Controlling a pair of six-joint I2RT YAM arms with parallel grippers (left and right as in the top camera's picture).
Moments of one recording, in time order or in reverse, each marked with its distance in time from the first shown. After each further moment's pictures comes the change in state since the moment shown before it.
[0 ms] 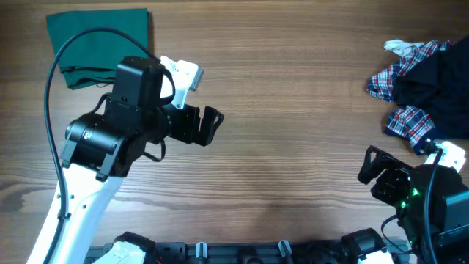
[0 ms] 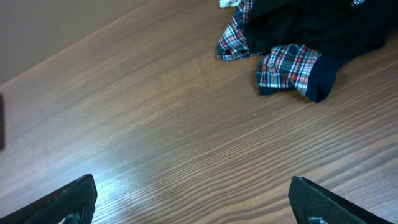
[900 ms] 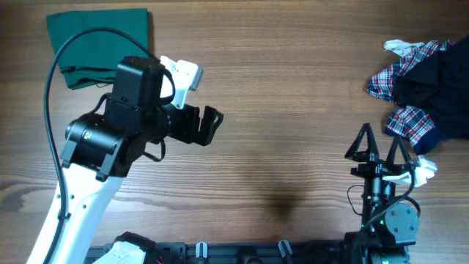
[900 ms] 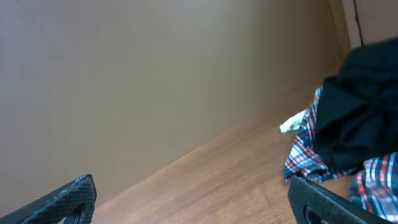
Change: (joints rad) left arm 0.000 0.000 0.000 0.000 -0.004 0.000; right arm -0.205 -0.607 -1.031 1.266 -0.085 -0.119
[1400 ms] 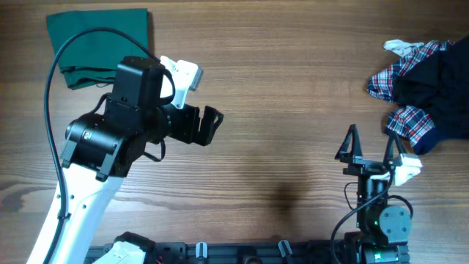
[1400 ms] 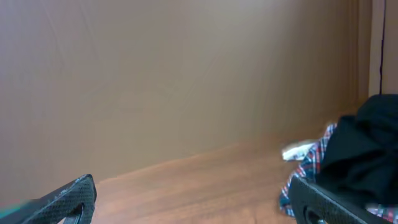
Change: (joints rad) left arm 0.000 0.000 0.000 0.000 0.000 0.000; right arm 0.000 -0.007 -0.122 0.174 -0.081 -0.259
